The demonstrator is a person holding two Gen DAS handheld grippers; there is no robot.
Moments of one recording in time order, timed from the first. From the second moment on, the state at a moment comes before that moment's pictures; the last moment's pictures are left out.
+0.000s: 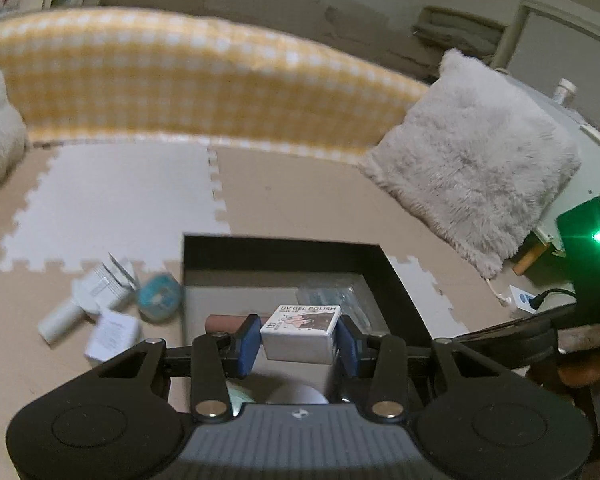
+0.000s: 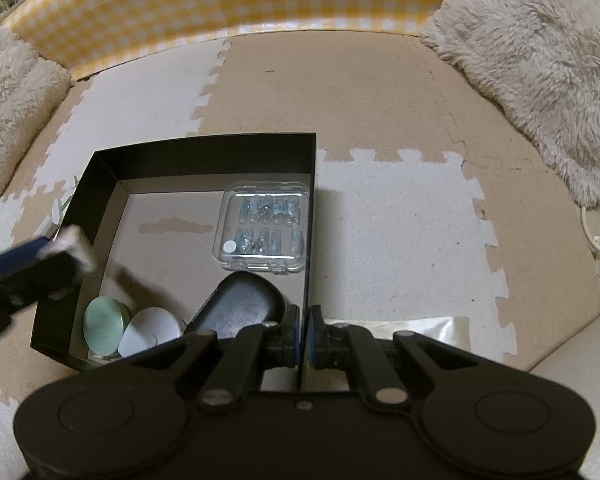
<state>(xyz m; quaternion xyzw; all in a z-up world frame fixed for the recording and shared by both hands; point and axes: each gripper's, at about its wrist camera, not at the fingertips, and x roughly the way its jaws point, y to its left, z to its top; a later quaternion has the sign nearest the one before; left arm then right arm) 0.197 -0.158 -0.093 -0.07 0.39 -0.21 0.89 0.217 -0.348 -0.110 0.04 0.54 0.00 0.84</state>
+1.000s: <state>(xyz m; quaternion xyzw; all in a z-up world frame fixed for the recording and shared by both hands) 0.190 -0.187 -0.125 -0.07 0.46 -0.20 0.86 0.217 -0.353 -0.110 0.05 0.54 0.00 0.84</state>
